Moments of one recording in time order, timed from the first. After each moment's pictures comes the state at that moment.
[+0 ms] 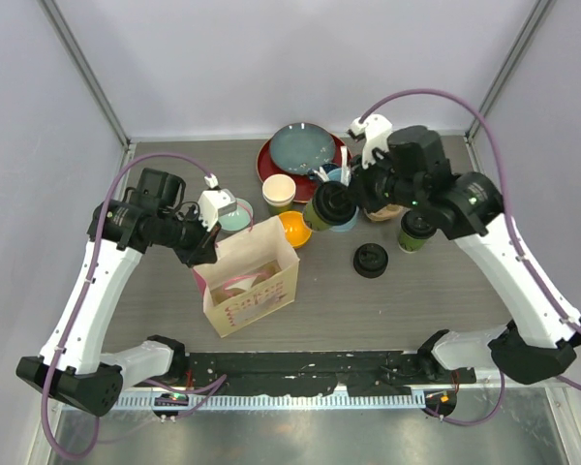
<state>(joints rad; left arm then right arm) -0.31 1.14 1.42 -1.34 0.48 0.47 0.66 1.31 1.70 -0.99 0.01 0.04</state>
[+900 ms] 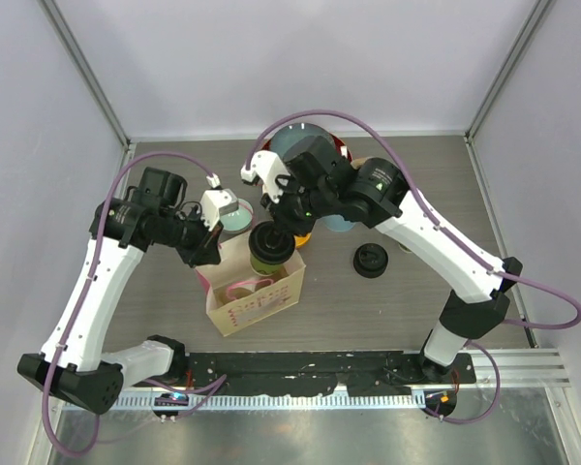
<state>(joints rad) -0.31 1.15 1.42 -1.35 0.53 0.47 0.99 1.69 2.14 -1.19 -0.09 -0.14</state>
